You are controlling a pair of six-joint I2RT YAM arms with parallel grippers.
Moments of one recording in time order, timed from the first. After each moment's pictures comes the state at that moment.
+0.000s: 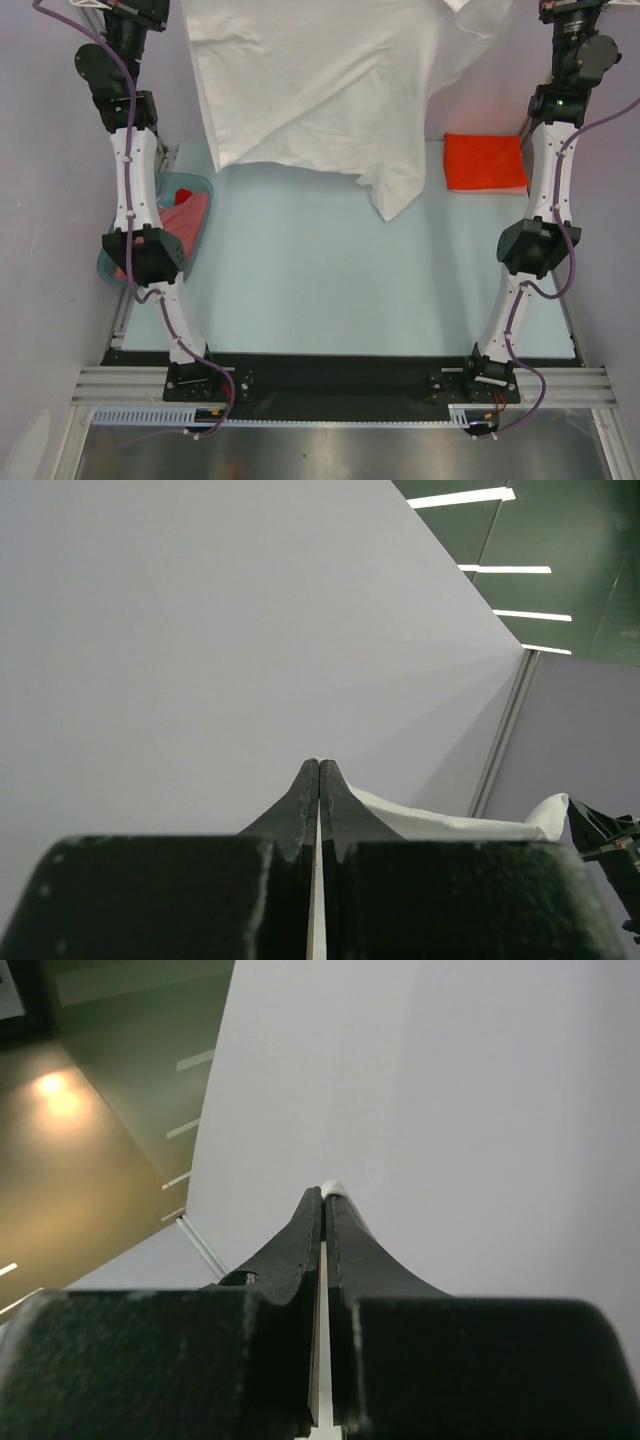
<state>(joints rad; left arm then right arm) 0.15 2.10 2.49 0.50 0.46 -0.93 -0.21 2.24 2.65 0.44 -0.24 1.31</state>
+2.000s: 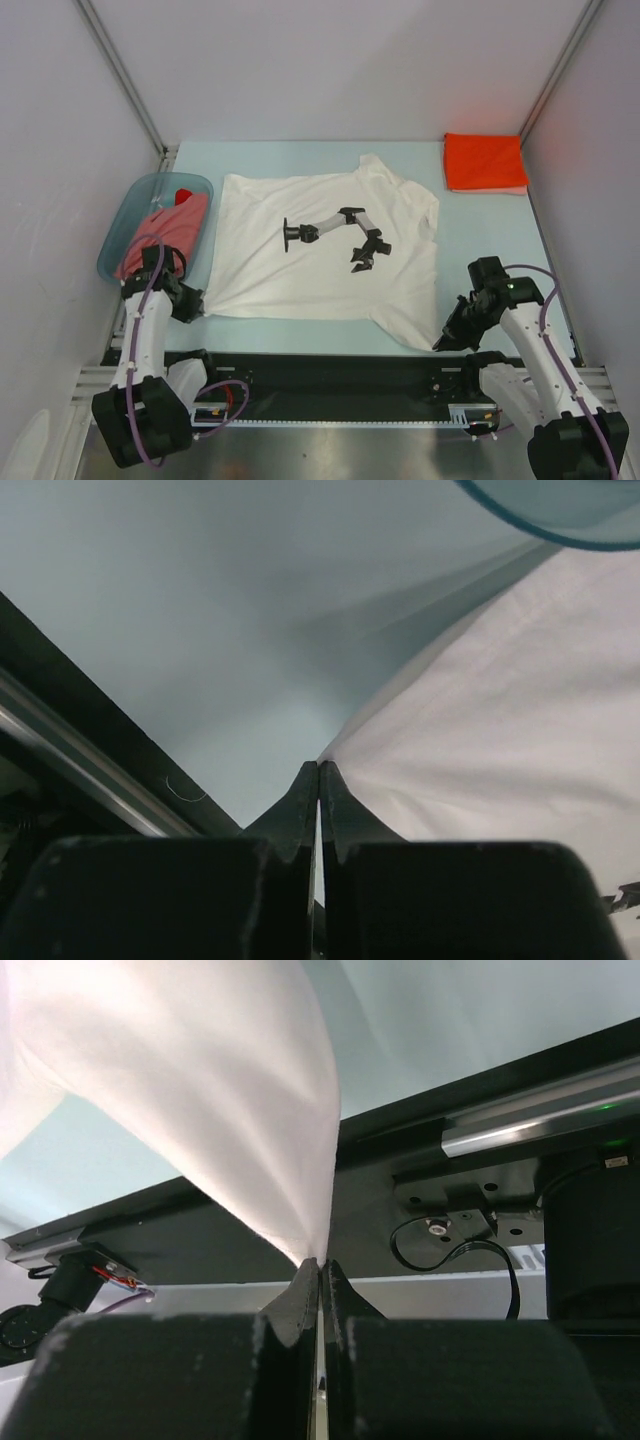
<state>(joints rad) 0.27 0.93 0.64 -0.97 -0.08 -0.85 0.12 0.82 0.65 -1.29 -0.32 0.74</state>
